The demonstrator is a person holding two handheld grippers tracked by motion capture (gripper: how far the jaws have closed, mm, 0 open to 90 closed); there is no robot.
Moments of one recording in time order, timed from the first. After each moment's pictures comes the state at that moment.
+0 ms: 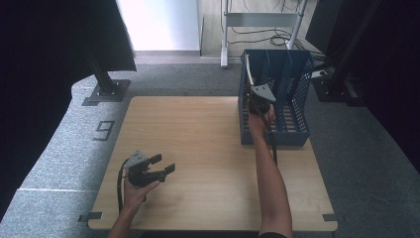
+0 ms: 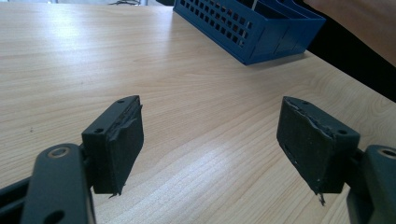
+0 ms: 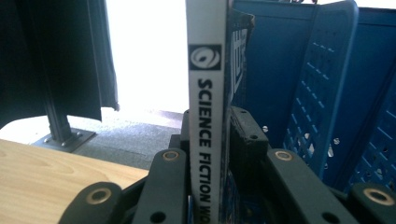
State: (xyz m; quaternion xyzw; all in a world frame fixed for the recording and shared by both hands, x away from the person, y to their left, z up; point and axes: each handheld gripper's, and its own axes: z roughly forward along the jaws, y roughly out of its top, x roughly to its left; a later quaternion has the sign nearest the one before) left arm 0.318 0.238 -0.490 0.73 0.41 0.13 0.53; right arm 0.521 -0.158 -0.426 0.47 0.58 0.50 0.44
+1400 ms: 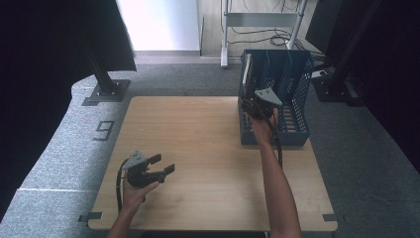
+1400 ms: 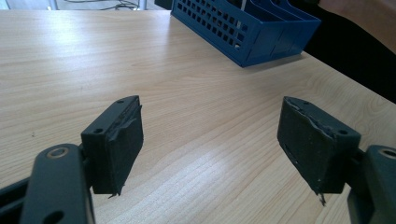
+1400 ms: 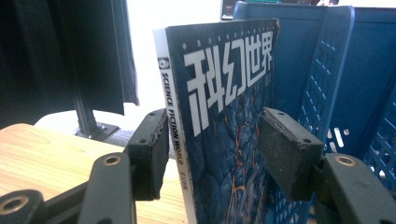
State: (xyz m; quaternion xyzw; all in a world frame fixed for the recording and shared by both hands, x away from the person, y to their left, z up) left arm 0.313 0.236 -0.485 0.74 0.40 0.14 0.53; right arm 0.490 -0.164 -0.415 0.46 0.60 0.52 0.40
